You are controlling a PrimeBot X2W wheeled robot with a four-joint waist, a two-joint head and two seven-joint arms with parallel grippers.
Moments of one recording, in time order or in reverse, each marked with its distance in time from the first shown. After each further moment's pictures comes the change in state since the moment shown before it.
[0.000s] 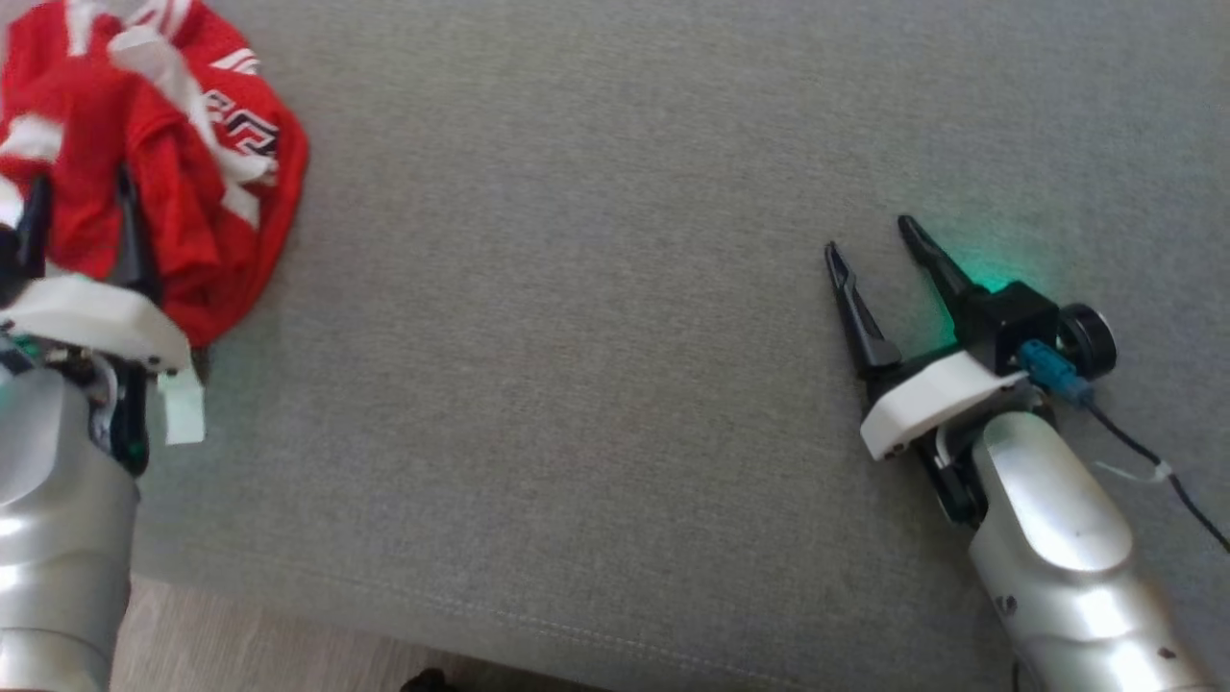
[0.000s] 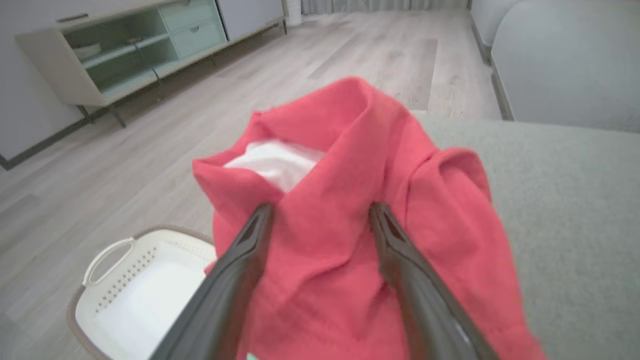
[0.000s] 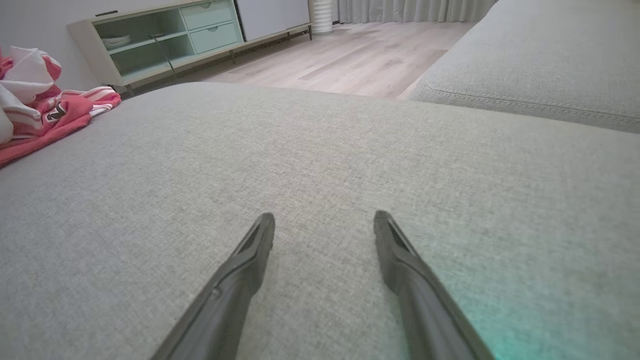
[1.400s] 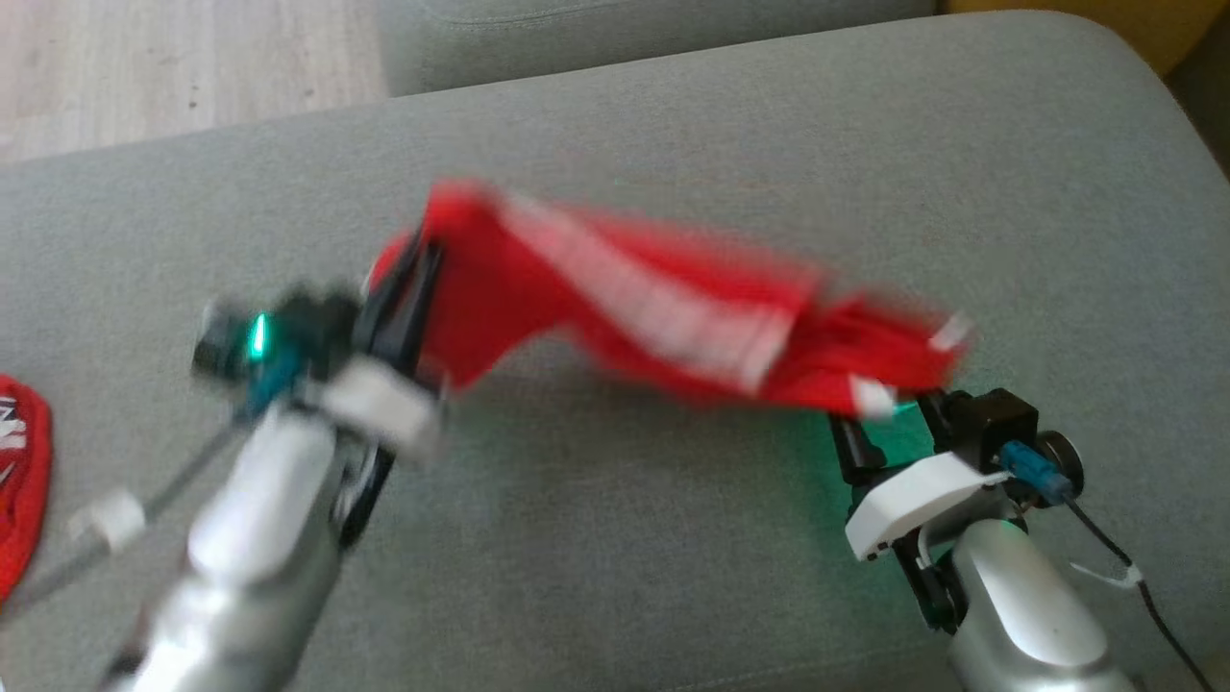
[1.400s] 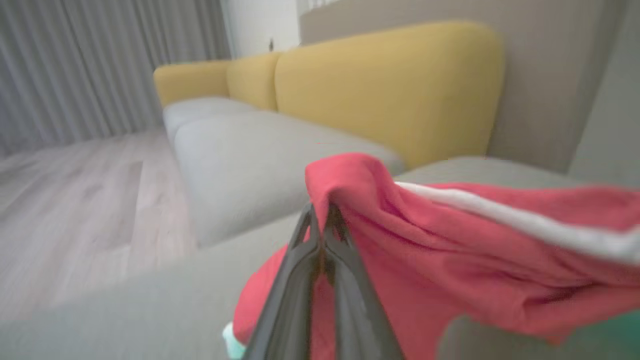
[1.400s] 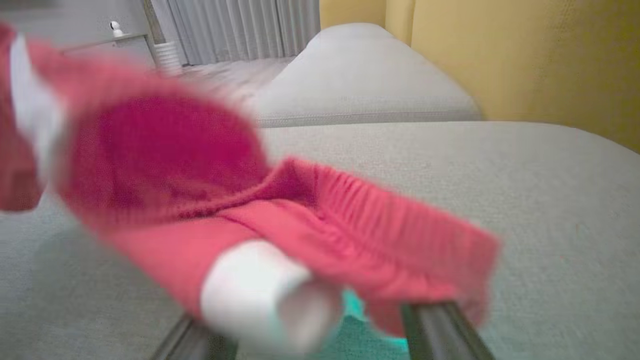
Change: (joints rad) left arm 0.112 -0.098 -0.461 -0.374 -0.032 0.019 -0.037; right arm 0.158 0.057 -0.040 0.018 0.052 0.000 0.003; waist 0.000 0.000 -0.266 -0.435
